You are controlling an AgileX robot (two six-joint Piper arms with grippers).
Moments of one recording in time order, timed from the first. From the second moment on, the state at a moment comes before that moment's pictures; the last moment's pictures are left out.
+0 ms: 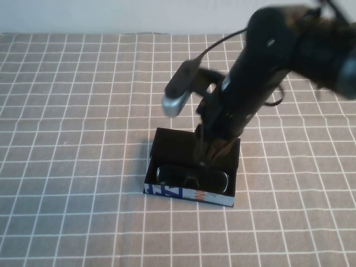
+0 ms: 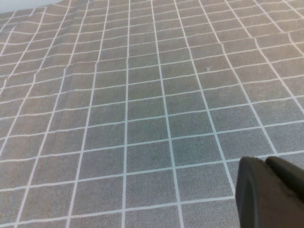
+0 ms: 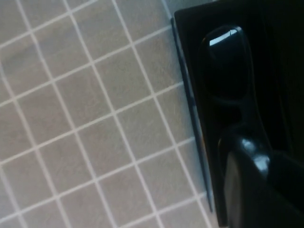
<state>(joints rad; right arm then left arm) 0.62 1.86 -1.69 0.27 1.17 -0.61 -0.05 -0.02 0.02 0.04 0.37 0.08</state>
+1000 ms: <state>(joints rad) 0.67 2.10 -1.70 0.15 0.99 -0.61 -0.05 -0.02 0.02 0.04 0.37 0.08</state>
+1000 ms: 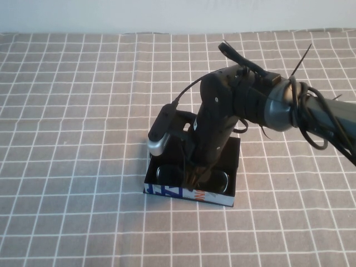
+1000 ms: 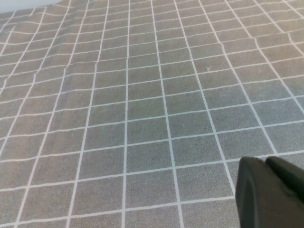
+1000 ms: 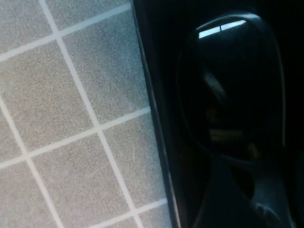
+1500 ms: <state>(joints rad) 0.67 2.09 -1.72 0.16 1.03 -0.61 -0.05 -0.02 0.02 0.04 0.37 0.08</state>
